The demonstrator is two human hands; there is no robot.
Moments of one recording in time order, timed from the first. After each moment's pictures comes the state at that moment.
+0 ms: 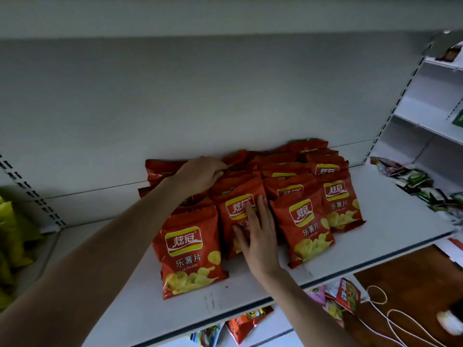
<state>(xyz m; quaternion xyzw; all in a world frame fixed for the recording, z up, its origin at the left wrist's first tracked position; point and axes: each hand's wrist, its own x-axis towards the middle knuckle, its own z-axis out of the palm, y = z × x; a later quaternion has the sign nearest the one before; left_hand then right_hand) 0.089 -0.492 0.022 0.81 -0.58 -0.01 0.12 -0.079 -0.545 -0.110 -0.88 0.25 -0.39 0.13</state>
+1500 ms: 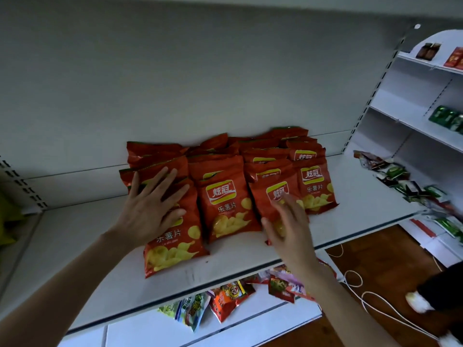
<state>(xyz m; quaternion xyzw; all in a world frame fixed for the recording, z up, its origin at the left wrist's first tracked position) 0.056 -0.386 -0.051 0.79 -0.57 0.22 0.04 -0.180 -0.578 -0.079 -0.89 0.23 -0.33 0.19</state>
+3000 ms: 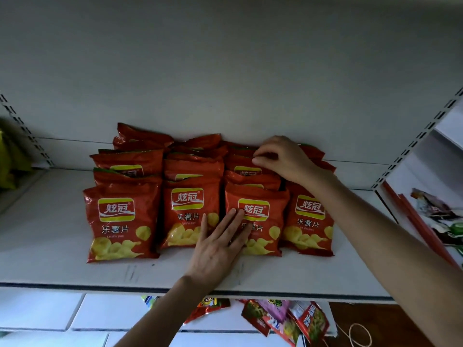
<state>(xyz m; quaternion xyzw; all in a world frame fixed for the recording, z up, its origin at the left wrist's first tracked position) -0.098 -0.542 -0.130 0.84 -0.46 0.26 0.08 -0.071 -0.754 0.030 -0.98 -0.03 -0.12 0.17</state>
